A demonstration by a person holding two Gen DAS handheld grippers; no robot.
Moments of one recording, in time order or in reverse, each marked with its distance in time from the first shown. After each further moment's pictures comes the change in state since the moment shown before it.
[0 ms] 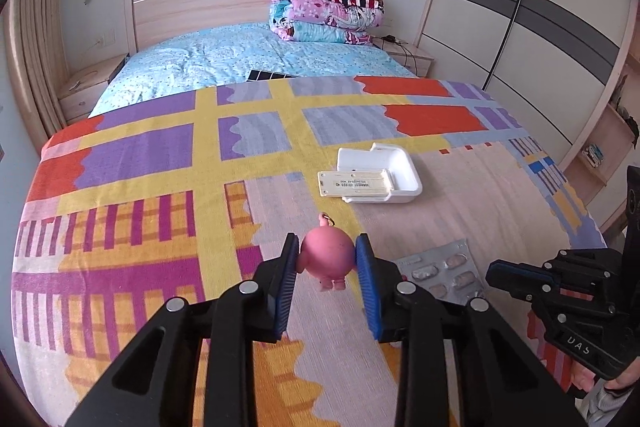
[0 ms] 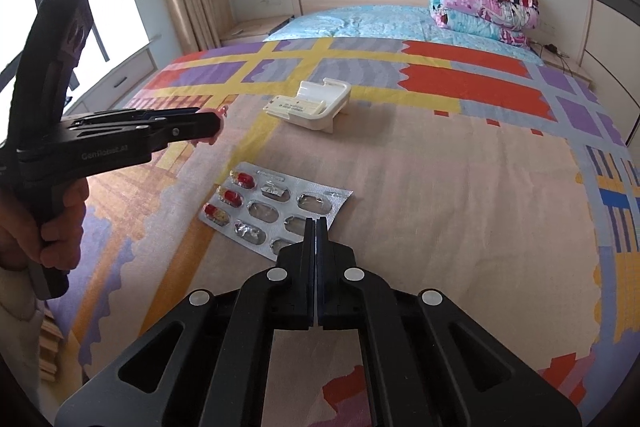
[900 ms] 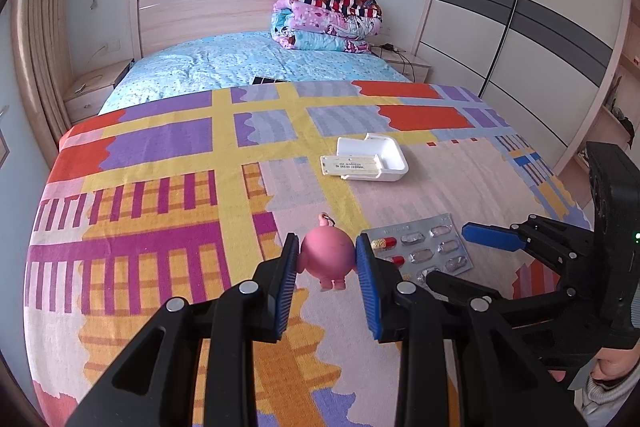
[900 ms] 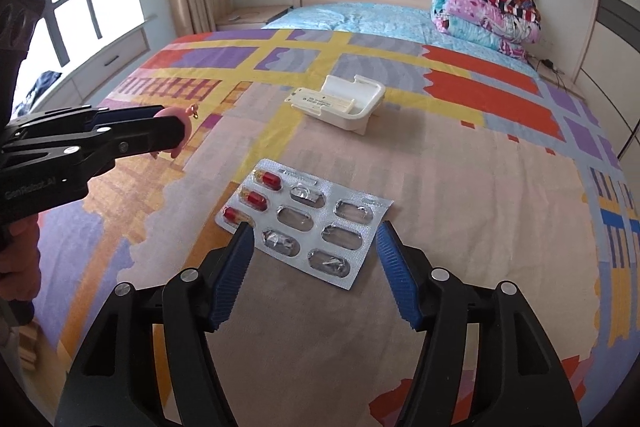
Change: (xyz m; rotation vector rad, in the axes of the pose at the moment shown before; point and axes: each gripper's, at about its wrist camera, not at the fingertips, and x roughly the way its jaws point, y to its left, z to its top) left arm -0.033 0.000 -0.023 -0.002 -0.034 0.001; right arm 0.018 0.035 0.004 -0.065 0.028 -0.105
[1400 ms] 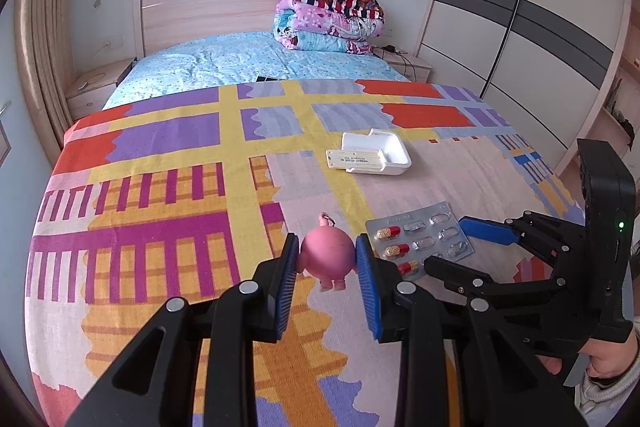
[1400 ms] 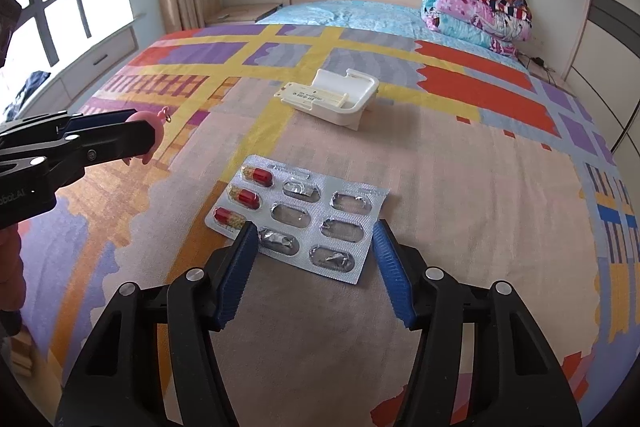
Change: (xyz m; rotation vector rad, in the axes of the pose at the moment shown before) left arm -0.007 0.004 -0.008 -0.008 -0.007 0.002; right arm 0.004 0.000 -0.002 0.015 -0.003 -0.023
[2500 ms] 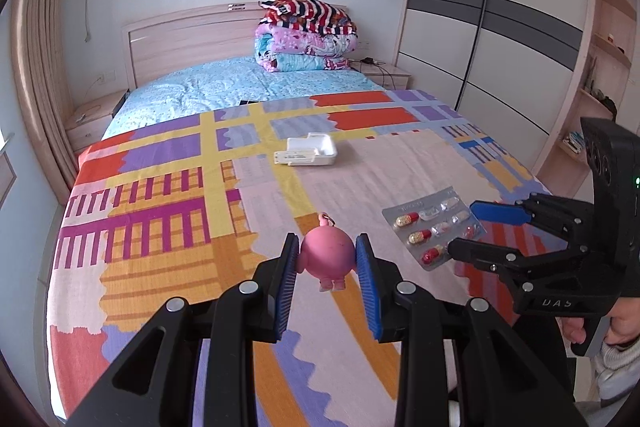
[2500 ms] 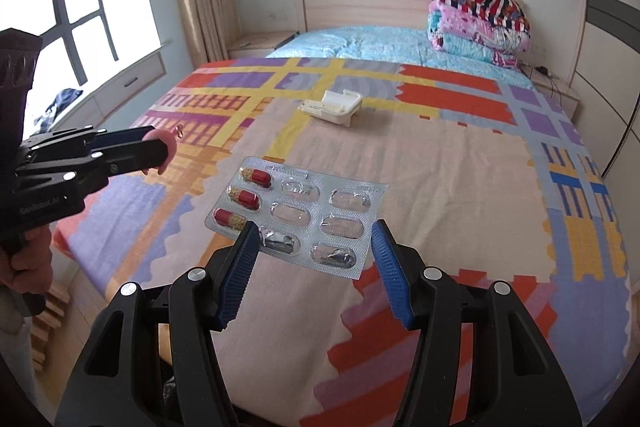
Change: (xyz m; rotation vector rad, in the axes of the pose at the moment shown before) left arm -0.082 -0.068 -0.037 0.097 -0.070 -0.005; right arm -0.106 -0.015 -0.047 0.000 -0.108 0.086
